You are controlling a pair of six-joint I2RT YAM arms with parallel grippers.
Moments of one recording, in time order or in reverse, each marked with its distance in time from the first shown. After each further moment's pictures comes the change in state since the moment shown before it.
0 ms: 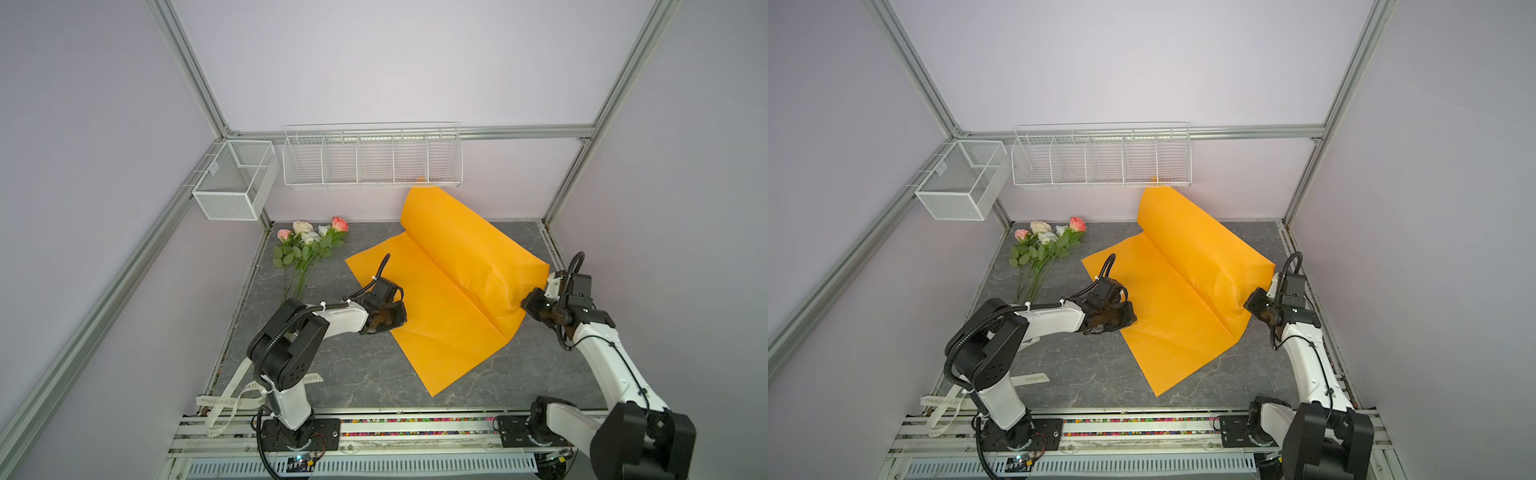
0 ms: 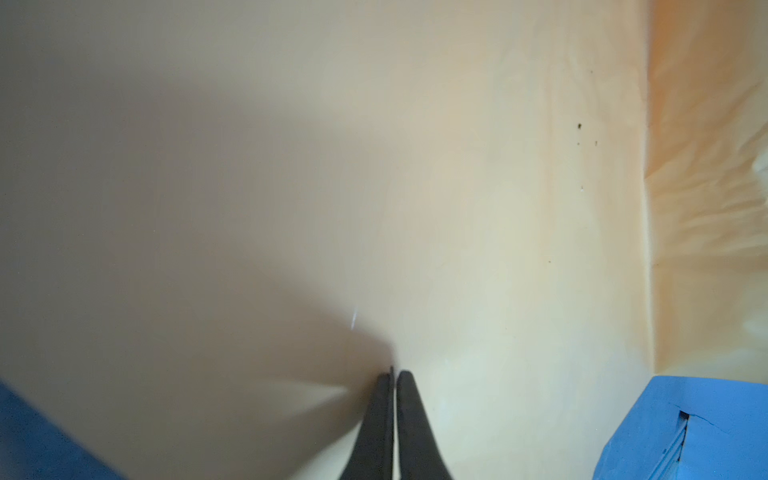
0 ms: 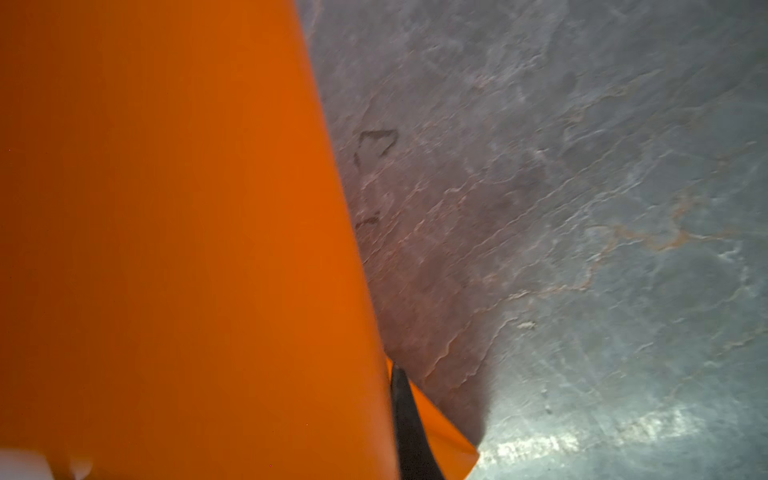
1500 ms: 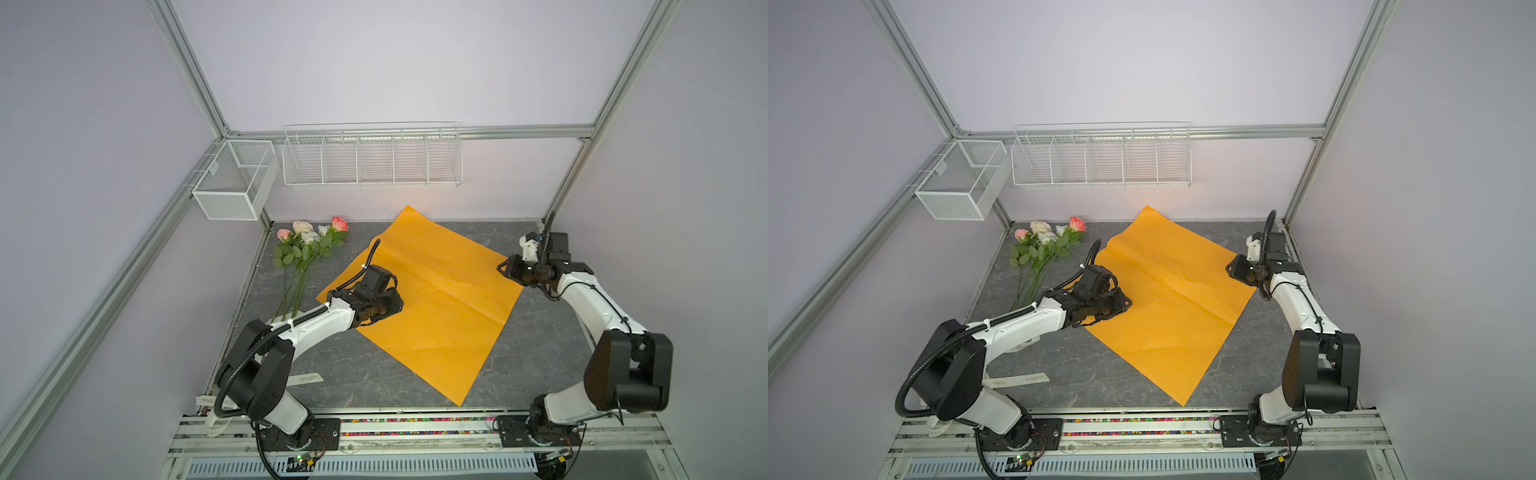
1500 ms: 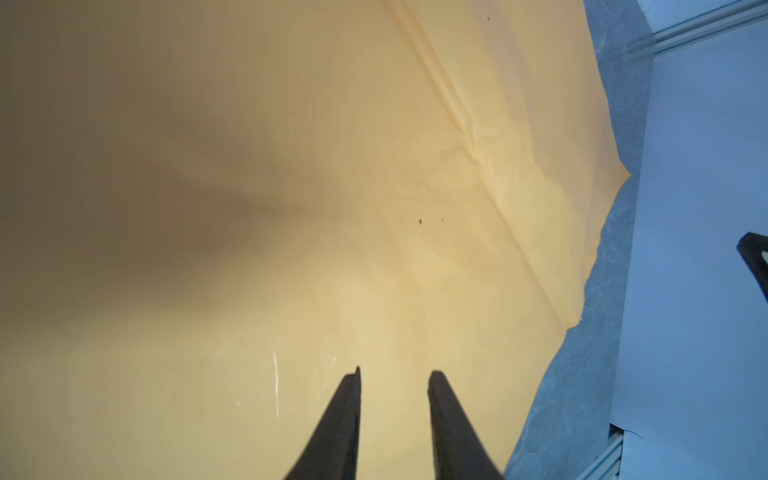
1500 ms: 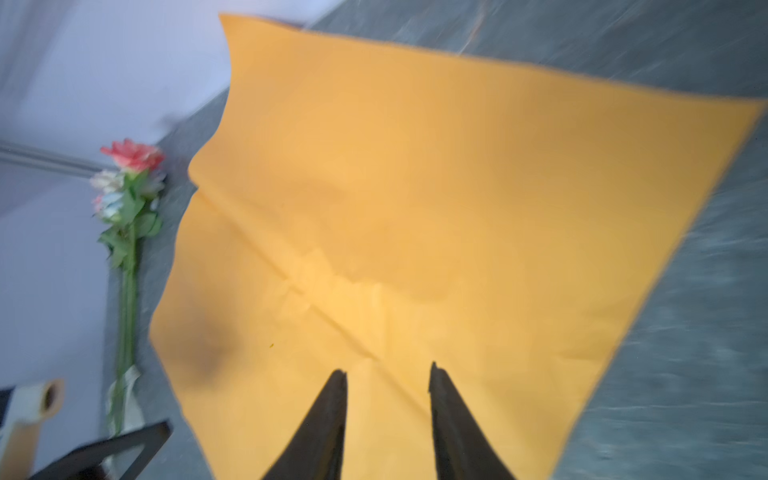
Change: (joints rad) left arm 0.049 -0.150 0.126 -0.206 -0.046 -0.024; right arm 0.217 0.399 0.377 -0.002 -0.129 -0.154
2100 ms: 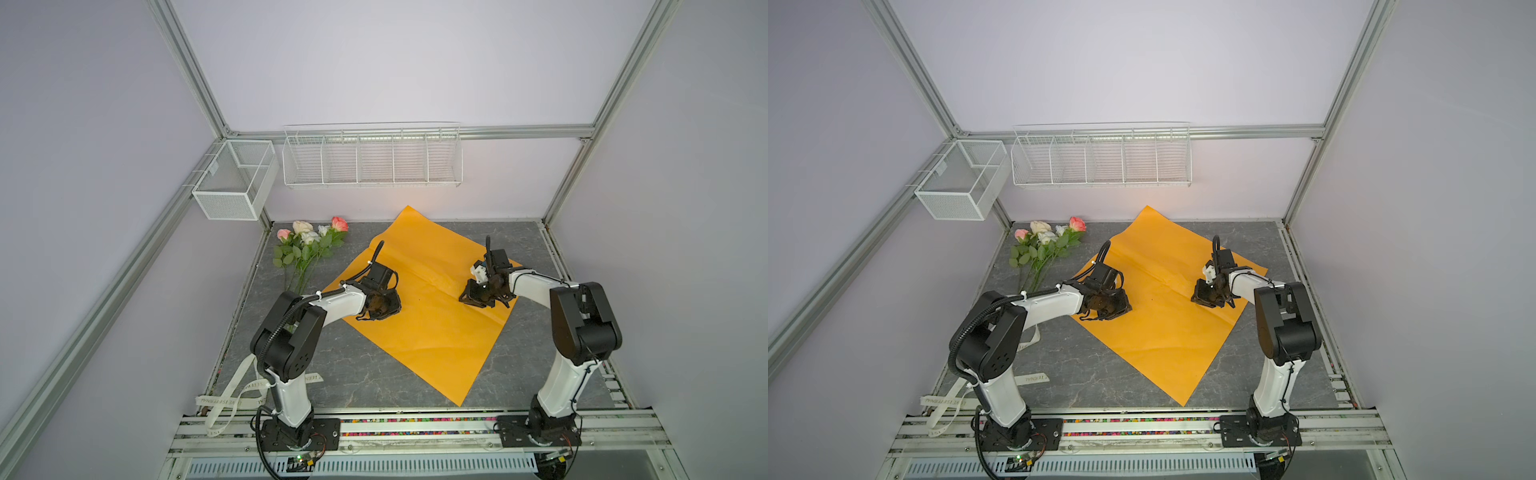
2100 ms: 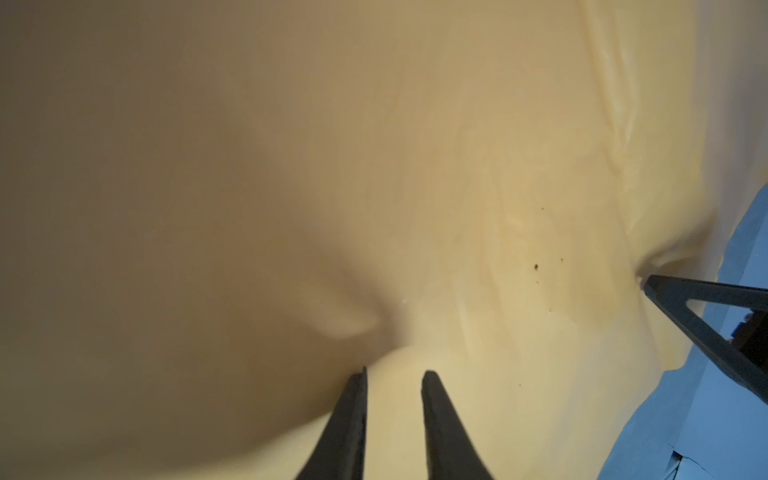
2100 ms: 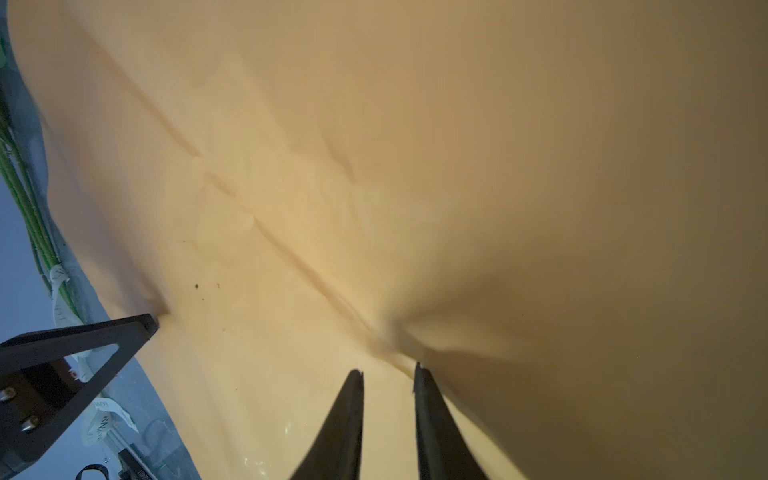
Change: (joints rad) left arm 0.044 0.220 0.075 -0.039 0.056 0.053; right arm 0.189 0.322 -0.015 0.045 -0.019 0.035
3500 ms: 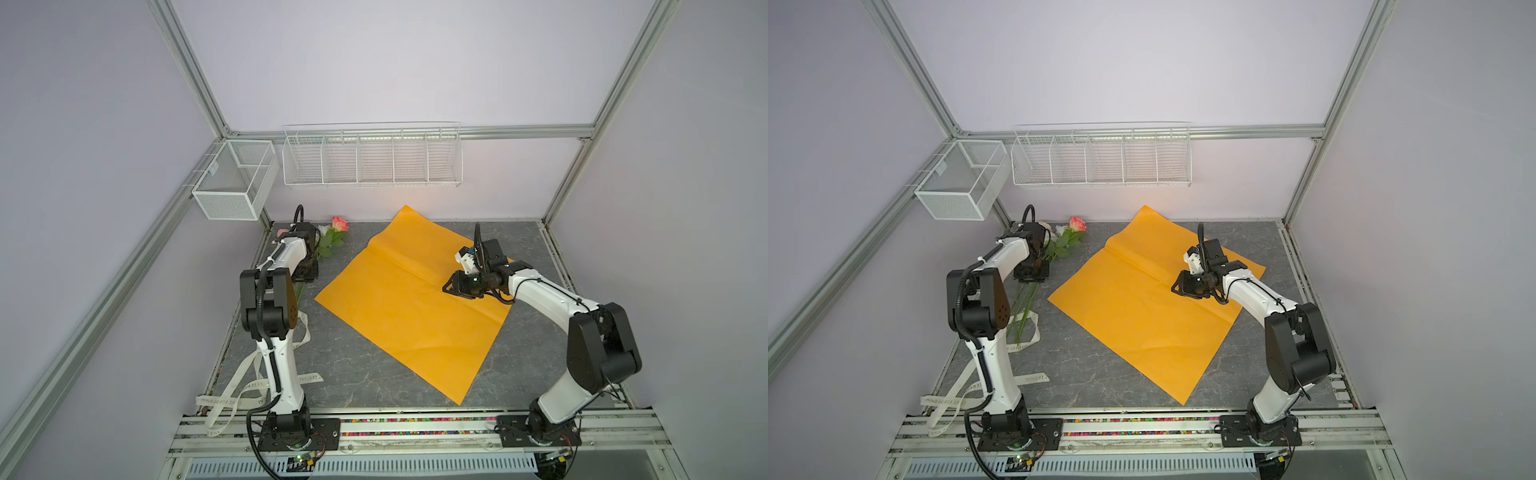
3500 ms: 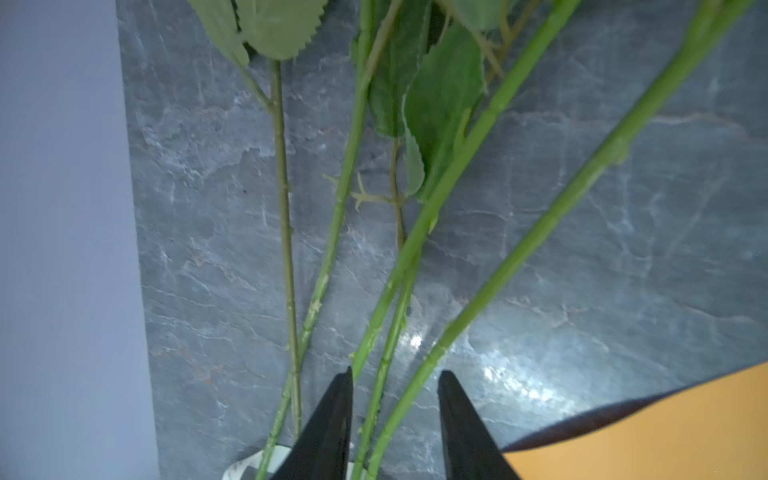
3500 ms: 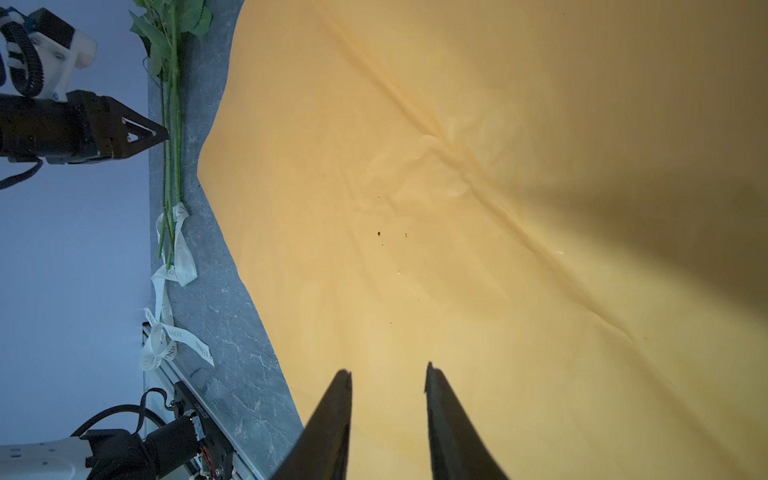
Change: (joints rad) left arm 0.573 0.330 0.671 -0.667 -0.548 0.733; right arm 0.152 -0.201 0.052 -0.060 -0.035 0.026
